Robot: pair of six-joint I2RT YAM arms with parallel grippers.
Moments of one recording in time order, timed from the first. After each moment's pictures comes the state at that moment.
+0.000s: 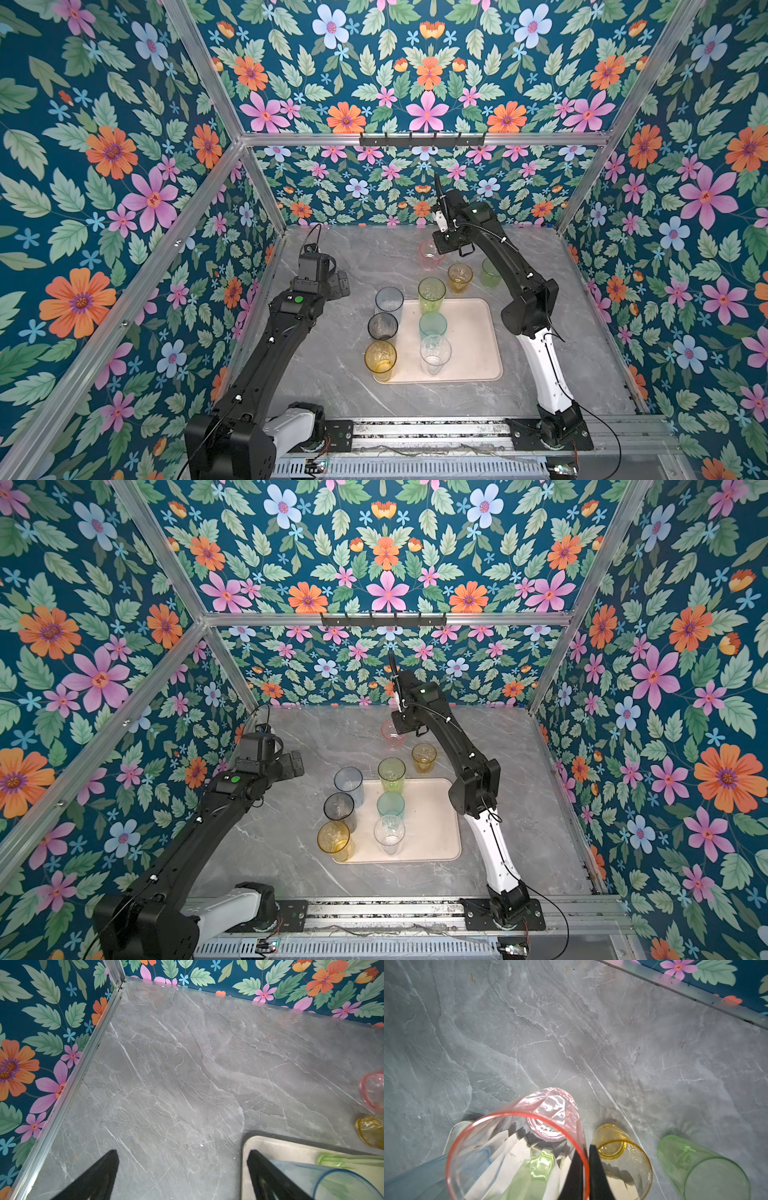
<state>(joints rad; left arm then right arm) -0.22 1.15 1.01 -0.60 -0.24 -0.29 0.48 2.37 2.63 -1.32 0.05 0.10</state>
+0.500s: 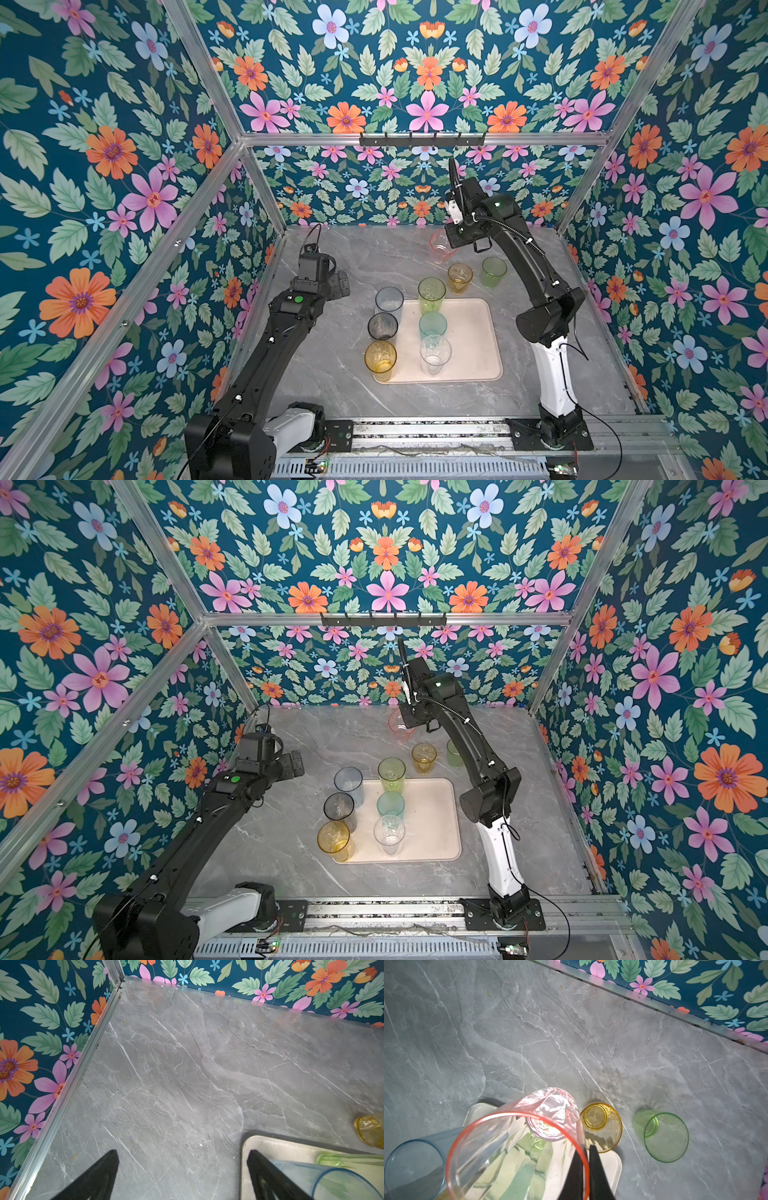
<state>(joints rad) -0.22 1.15 1.01 -0.60 -0.24 -0.29 0.48 2.18 2.56 -1.40 0.09 0.09</state>
